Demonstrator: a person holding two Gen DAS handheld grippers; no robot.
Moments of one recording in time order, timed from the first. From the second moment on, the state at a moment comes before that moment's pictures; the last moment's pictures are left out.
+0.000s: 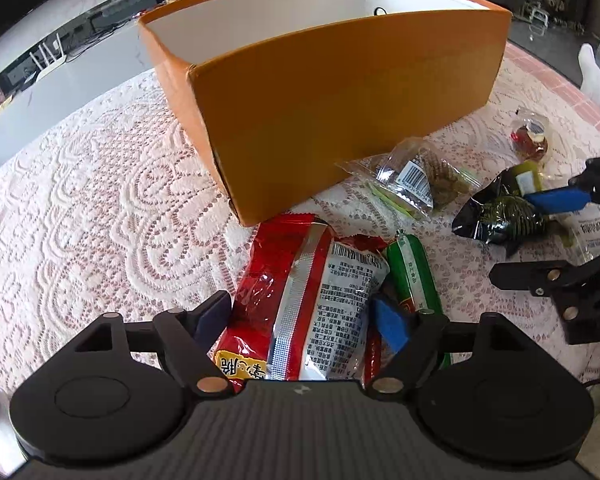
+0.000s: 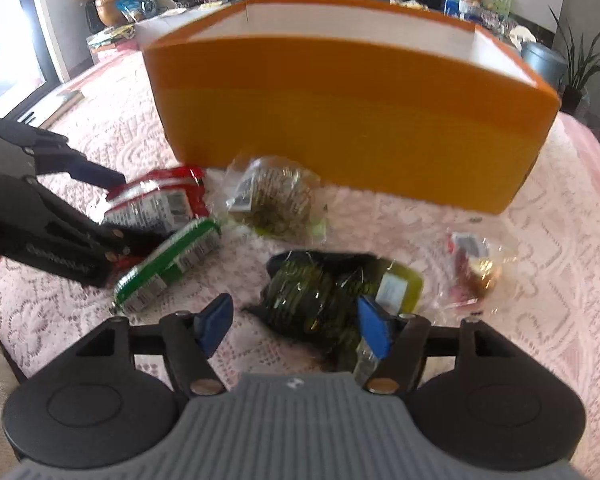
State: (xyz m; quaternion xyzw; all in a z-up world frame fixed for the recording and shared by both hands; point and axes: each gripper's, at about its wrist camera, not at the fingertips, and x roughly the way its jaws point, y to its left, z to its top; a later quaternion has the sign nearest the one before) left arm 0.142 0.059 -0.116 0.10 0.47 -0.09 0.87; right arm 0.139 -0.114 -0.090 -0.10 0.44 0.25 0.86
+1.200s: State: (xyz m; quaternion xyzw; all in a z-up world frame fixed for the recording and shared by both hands) left arm 0.095 0.044 -0.015 -0.02 0.40 -0.01 0.92; right arm 0.103 -0.137 -0.013 -0.09 0.31 0.22 0.92
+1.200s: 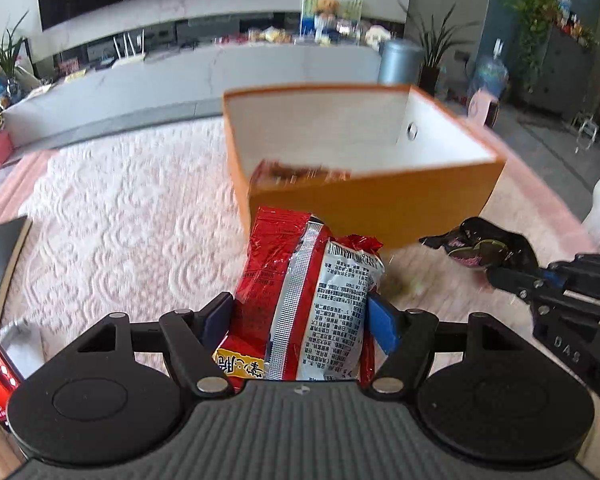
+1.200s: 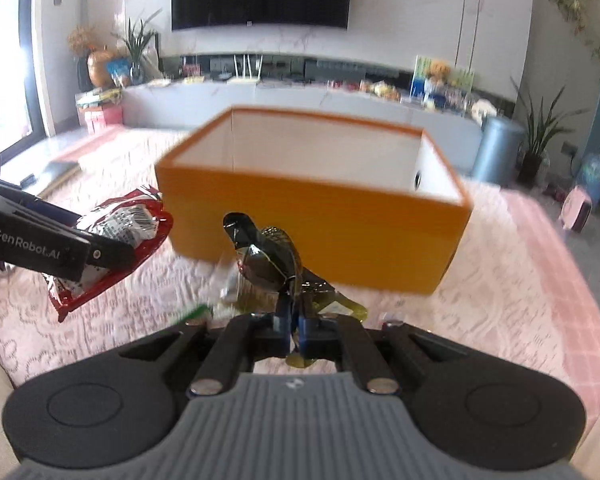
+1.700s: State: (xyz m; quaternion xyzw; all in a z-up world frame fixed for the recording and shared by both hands) left arm 0.157 0.013 0.043 -0.01 0.33 -0.02 0.94; right arm 0.160 -0.144 0.059 -0.12 0.25 0.21 0.94
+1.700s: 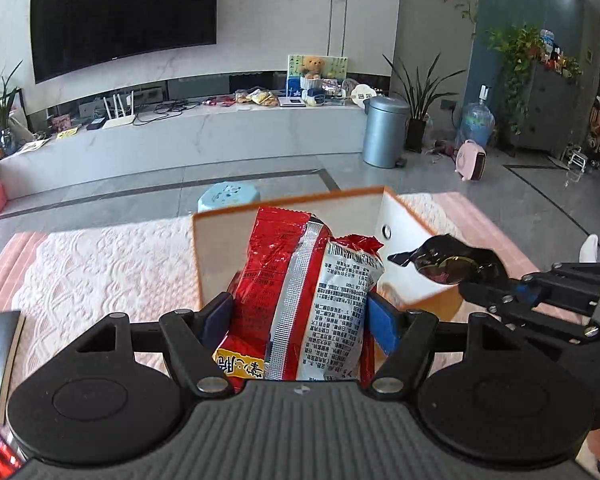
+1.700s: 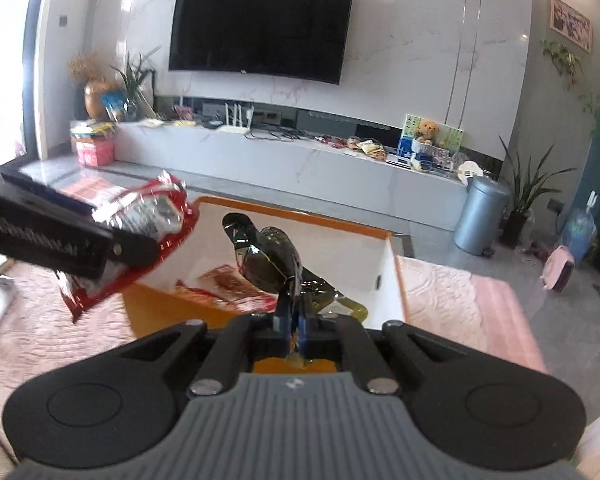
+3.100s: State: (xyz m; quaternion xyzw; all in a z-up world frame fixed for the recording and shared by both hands) left arm 0.292 -0.011 -0.056 0.09 0.46 0.02 0.88; right arm 0.346 -0.104 -0.042 -0.20 0.41 0.18 0.87
